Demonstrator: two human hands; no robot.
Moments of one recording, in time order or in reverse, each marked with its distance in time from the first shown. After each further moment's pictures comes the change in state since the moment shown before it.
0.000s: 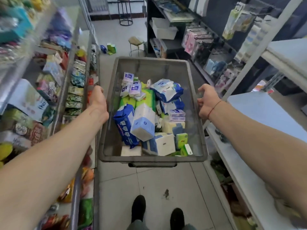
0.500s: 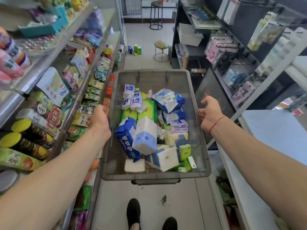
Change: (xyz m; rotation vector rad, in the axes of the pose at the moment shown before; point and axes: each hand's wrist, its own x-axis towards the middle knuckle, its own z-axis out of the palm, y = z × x) left_hand -0.099 -0.076 -0.009 -0.166 0.286 -0.009; right_hand 0.031 0.025 -0.025 -0.064 -0.153 0.003
